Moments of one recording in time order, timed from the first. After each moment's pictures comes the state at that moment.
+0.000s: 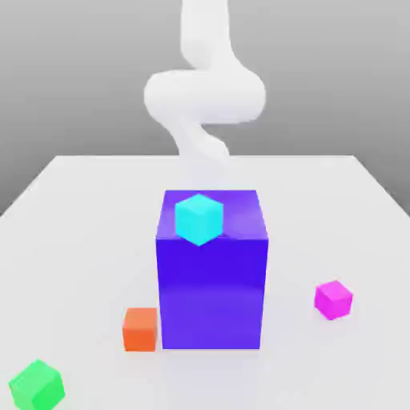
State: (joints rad) arm 0.04 -0.72 0.03 -2.35 0.03 2.35 0.81
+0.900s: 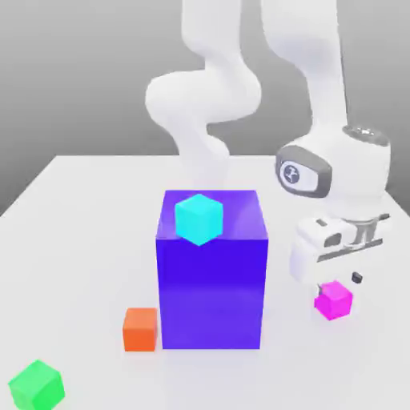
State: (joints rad) arm 0.53 0.28 0.11 -2.77 -0.29 3.04 1.30
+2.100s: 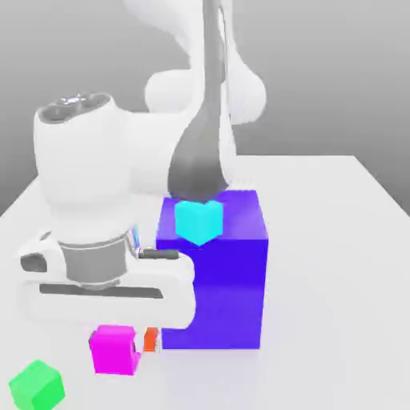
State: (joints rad) arm -0.20 0.23 -0.16 -2.31 0.13 2.56 0.52
